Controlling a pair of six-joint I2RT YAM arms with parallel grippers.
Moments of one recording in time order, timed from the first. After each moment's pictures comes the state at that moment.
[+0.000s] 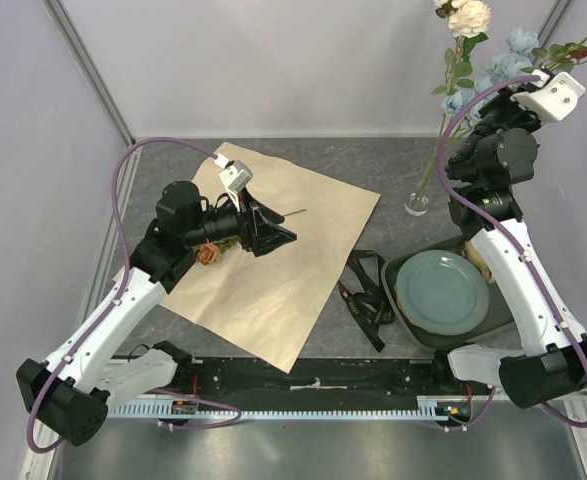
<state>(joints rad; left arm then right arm) -0.49 1.01 0.97 -0.10 0.71 -0.29 0.26 1.25 1.39 0.51 0.96 -0.18</state>
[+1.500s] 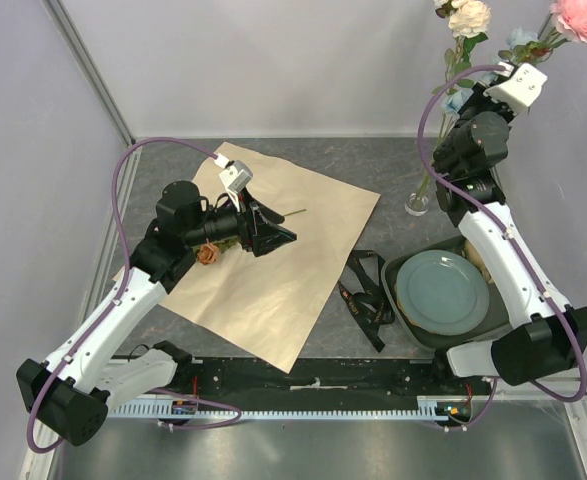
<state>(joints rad) -0.49 1.01 0.97 -0.10 0.71 -0.29 0.24 1.35 1.39 0.45 0.91 -0.12</state>
